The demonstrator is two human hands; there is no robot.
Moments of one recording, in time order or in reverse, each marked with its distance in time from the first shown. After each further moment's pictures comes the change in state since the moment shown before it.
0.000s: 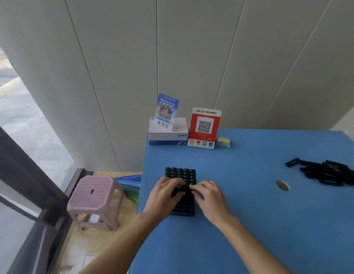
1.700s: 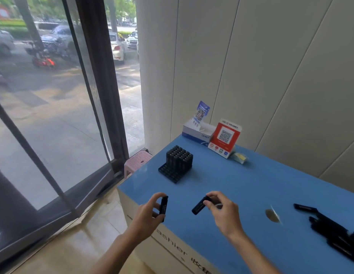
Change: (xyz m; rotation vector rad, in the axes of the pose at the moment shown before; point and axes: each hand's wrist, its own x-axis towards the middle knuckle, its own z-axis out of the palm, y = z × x) left_hand -0.146 0.242 0.070 -0.091 0.179 -0.771; right_hand -0.096 0.119 -0.154 0.581 -0.324 -0.108
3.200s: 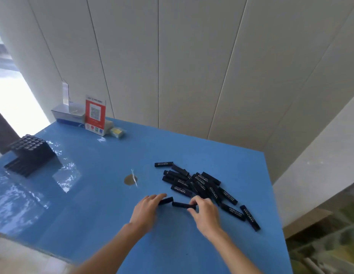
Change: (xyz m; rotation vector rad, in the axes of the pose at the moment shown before) left_hand 0.028 0.233 0.418 0.468 -0.210 0.284; right_hand -0.117 0.264 -0.347 -0.461 0.037 0.241
